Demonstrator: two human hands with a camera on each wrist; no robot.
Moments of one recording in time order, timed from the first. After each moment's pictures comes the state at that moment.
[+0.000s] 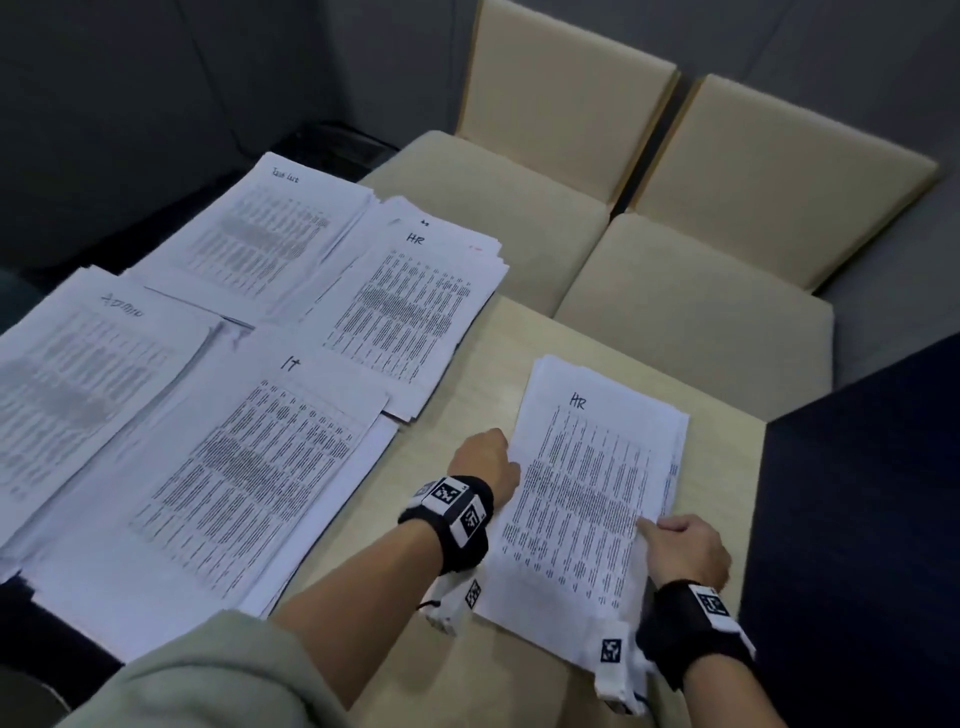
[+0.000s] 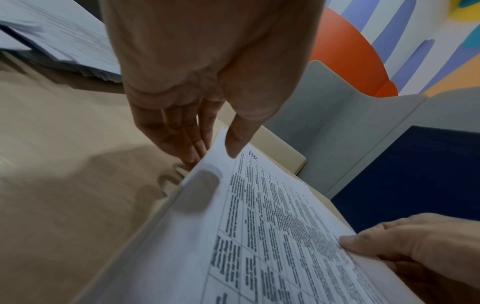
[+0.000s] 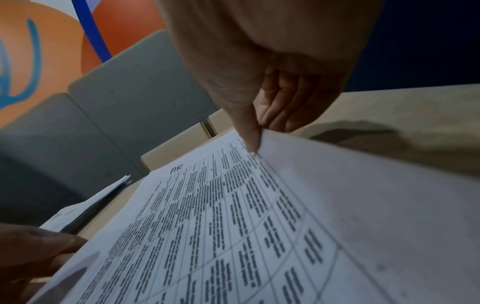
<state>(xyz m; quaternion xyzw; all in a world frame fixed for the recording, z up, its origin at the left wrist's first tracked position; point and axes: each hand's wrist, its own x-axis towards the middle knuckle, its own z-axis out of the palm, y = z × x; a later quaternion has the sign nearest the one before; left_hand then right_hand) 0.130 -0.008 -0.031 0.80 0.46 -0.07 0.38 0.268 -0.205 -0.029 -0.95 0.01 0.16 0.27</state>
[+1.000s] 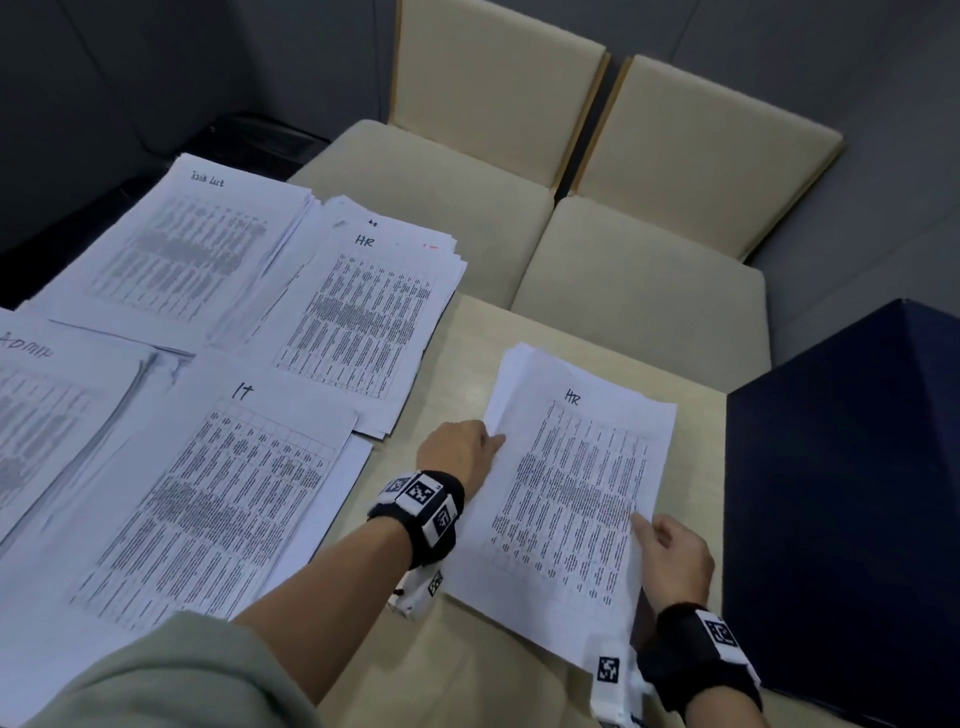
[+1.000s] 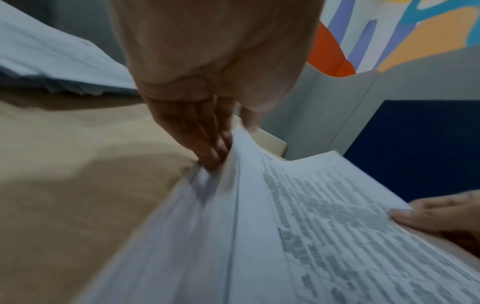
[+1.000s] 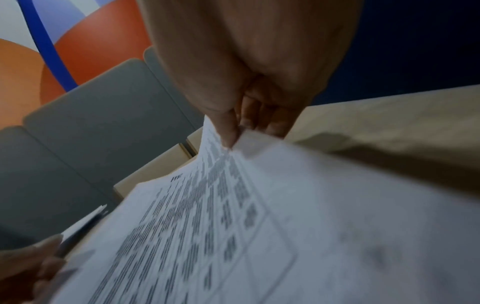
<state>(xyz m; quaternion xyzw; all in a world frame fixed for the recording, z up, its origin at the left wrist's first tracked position) 0.131 0.023 -0.027 0.86 0.39 -0.05 0.33 0.242 -0.227 -0.041 -0.92 -0.02 0.13 0.37</state>
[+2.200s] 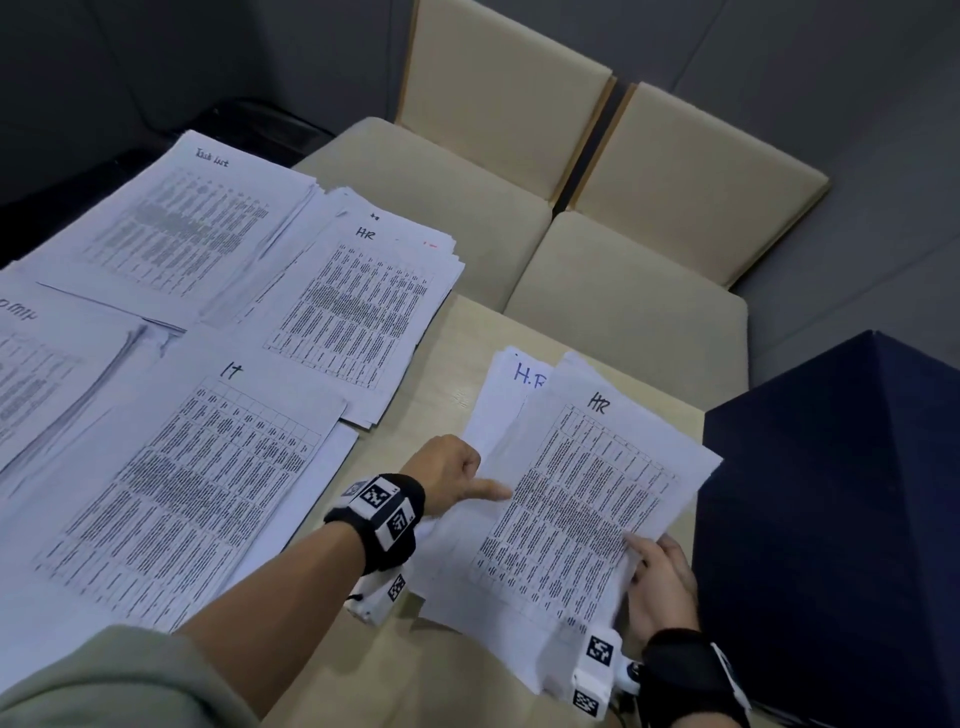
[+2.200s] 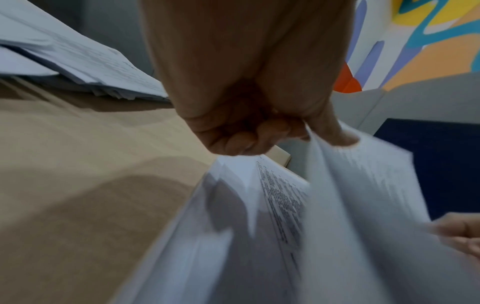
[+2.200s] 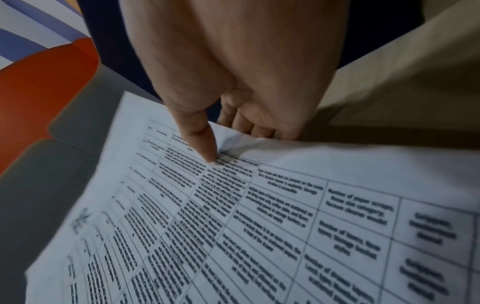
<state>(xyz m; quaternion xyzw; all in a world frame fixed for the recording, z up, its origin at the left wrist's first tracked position) 0.104 0.018 -0.027 0.81 0.25 -0.04 0.53 0.238 -0.235 -0.017 -0.67 0.18 0.25 0.67</state>
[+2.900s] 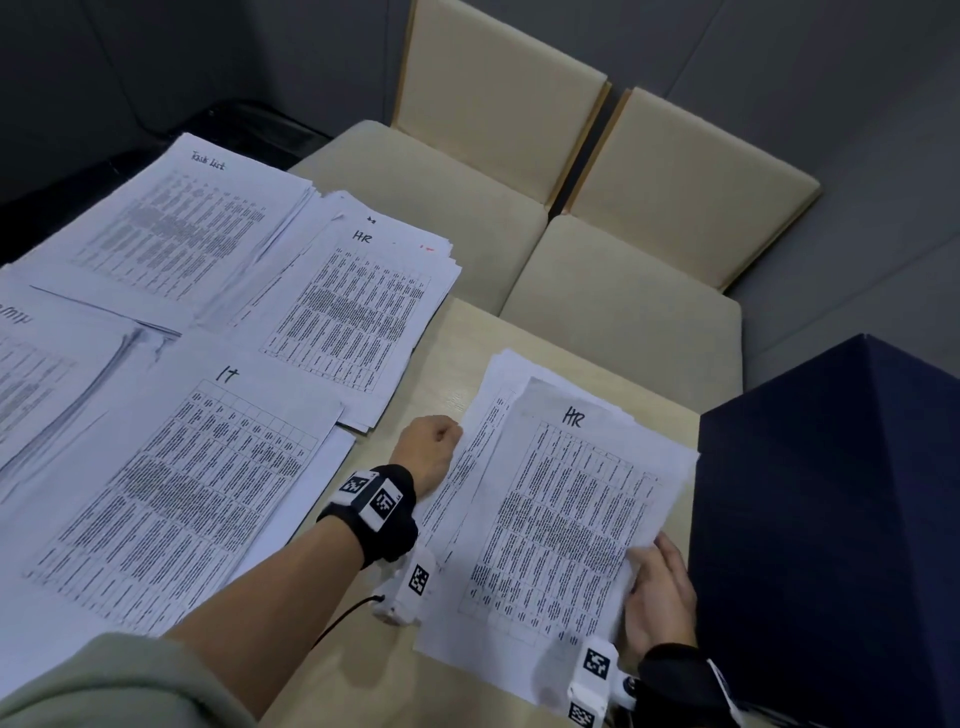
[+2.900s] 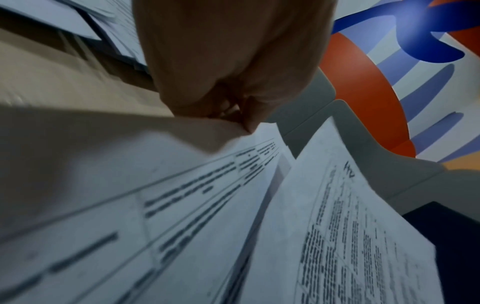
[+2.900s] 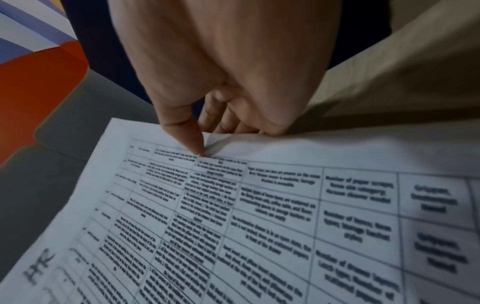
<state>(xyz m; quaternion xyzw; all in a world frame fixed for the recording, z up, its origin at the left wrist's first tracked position) 0.110 0.028 -0.032 0.70 0.39 0.10 0.59 0.230 -0.243 -0.023 -0.66 0.16 0.23 0.70</state>
